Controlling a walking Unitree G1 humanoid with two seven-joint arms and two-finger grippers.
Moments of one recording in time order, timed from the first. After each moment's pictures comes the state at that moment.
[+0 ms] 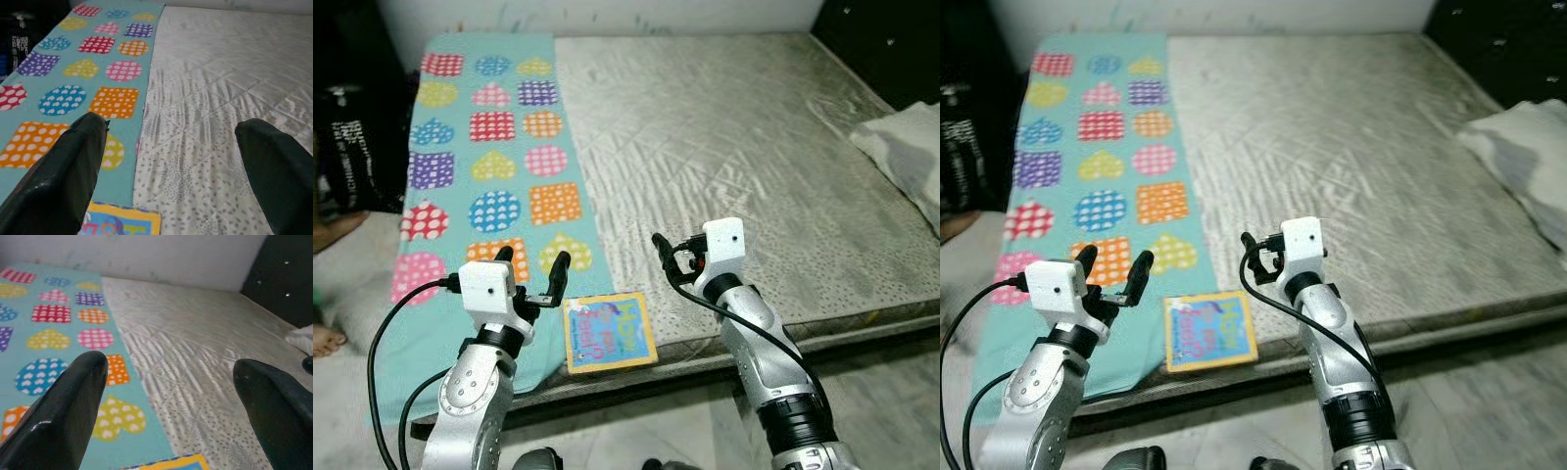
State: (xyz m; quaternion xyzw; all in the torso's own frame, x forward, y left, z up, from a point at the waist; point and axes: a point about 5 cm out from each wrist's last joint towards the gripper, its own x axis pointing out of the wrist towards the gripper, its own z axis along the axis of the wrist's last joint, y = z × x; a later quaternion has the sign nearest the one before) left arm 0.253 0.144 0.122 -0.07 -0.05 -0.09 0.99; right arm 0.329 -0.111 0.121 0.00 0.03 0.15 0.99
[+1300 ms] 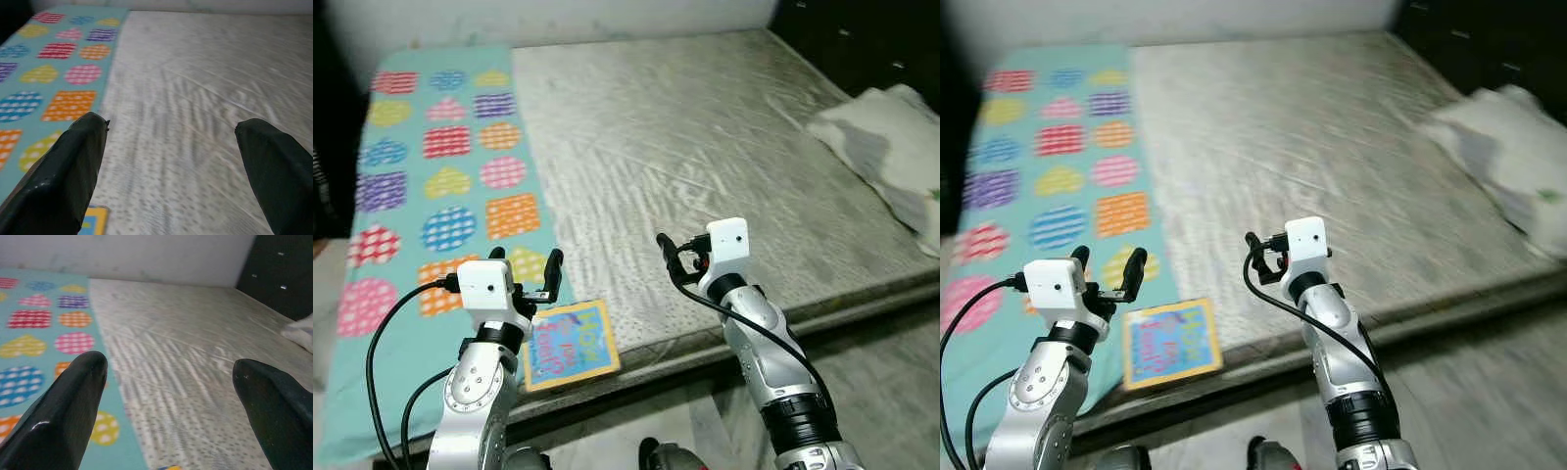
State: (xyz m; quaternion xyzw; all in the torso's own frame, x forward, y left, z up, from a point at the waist) left arm 0.257 0.148 0.121 -0.06 -0.04 -0.04 1.00; right arm 0.330 -0.113 0.119 -0.01 0.03 0.15 0.99
